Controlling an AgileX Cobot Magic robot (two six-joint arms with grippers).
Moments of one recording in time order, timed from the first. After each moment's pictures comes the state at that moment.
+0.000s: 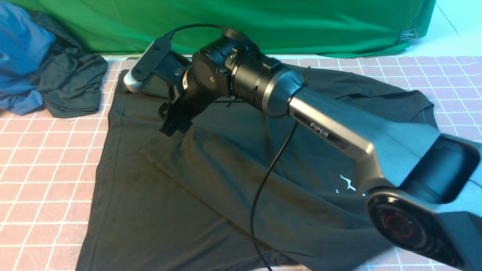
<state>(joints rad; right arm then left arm) 0.75 2.46 -2.39 -0.06 0.85 -0.26 0.04 0.31 -0.81 -0.04 1.17 -0.44</state>
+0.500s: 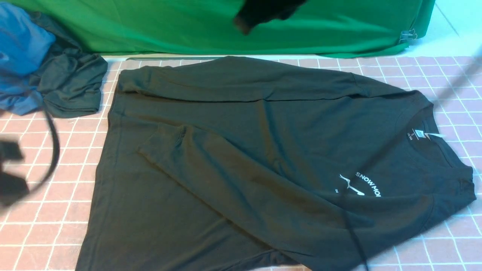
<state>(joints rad) 0.69 1.81 -2.10 -0.19 1.21 -0.14 0.04 0.85 -0.97 -0.13 1.13 -0.38</state>
